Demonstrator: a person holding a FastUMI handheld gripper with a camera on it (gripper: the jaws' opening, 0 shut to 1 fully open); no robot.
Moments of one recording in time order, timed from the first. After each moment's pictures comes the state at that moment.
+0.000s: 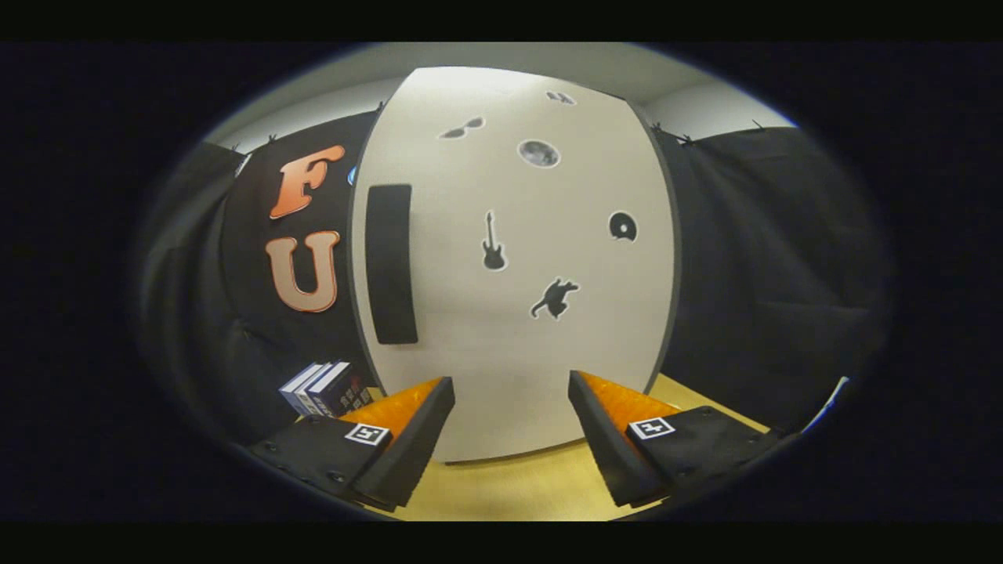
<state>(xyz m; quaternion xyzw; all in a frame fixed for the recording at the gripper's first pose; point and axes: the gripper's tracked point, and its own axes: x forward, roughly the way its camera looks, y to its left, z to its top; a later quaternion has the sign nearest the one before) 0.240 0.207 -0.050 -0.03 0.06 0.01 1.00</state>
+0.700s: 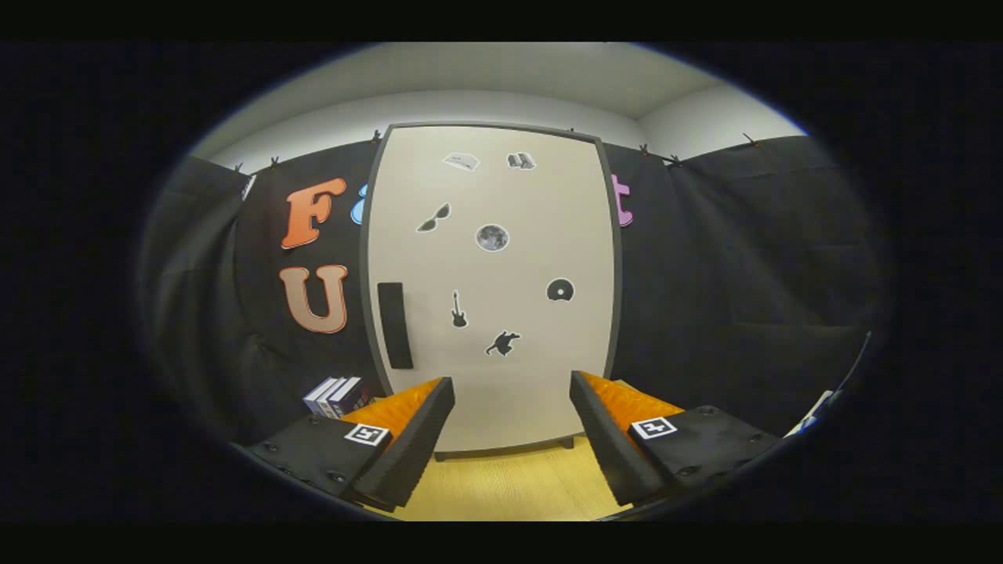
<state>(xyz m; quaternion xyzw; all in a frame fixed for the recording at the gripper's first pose) 0.156 0.169 0.020 -0.02 0.04 0.02 1.00</state>
